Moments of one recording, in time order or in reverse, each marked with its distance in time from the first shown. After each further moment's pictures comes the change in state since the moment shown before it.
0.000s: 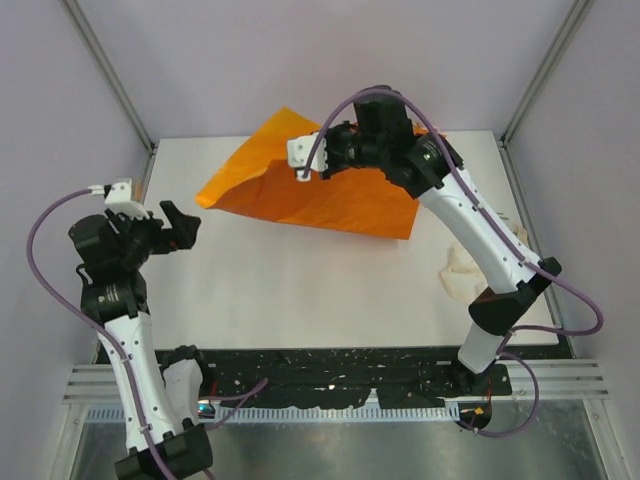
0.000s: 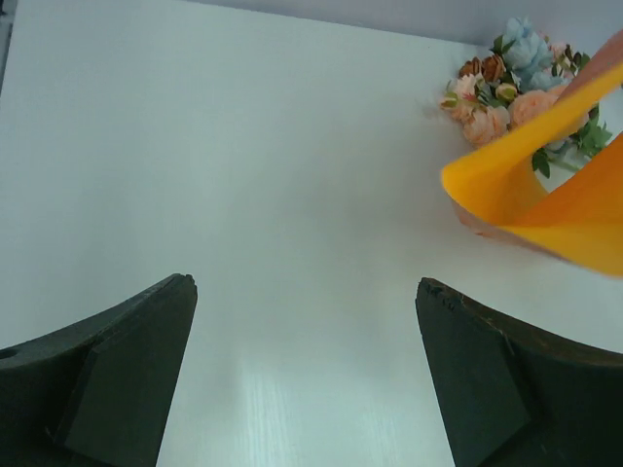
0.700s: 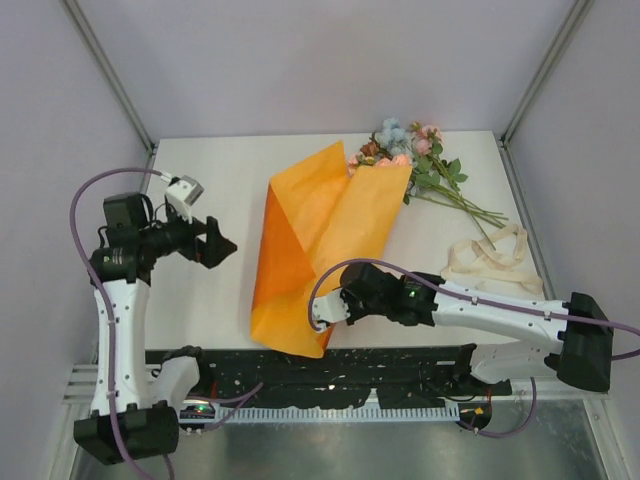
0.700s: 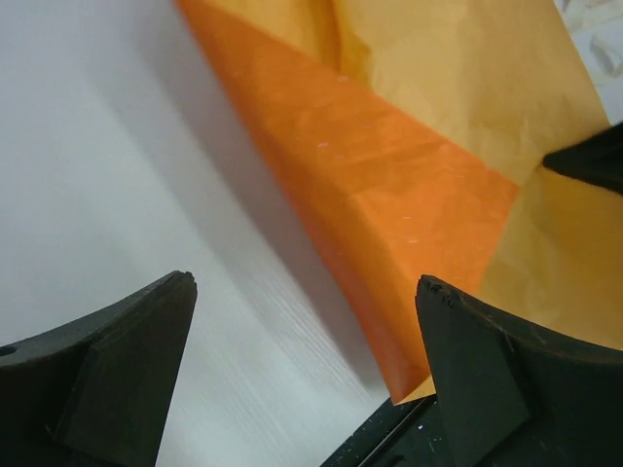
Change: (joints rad) left arm -0.109 0.259 0.155 -0.347 0.248 0.404; right arm 0.450 -0.497 -1.220 0.124 0.509 0.236
